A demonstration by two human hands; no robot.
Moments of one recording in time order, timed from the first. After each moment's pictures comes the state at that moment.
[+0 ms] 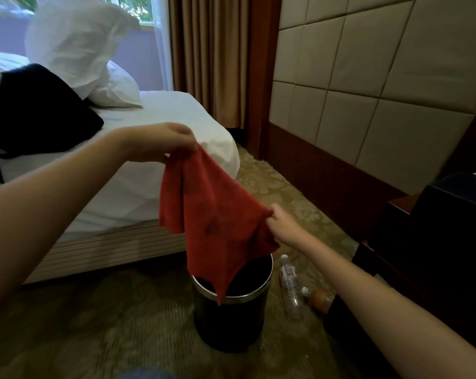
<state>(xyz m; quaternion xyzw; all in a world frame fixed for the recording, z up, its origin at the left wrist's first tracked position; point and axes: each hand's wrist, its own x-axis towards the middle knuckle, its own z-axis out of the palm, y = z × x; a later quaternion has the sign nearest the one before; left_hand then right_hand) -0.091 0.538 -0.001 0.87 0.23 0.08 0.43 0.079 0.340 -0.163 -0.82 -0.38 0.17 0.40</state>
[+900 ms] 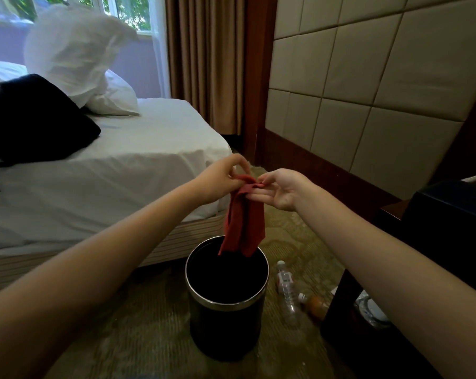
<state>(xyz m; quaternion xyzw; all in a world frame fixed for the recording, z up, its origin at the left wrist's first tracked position) -0.039 0.460 -0.055 0.91 0.10 0.21 0.35 0.058 0.342 -0.048 -0.57 -0.11 0.43 0.69</state>
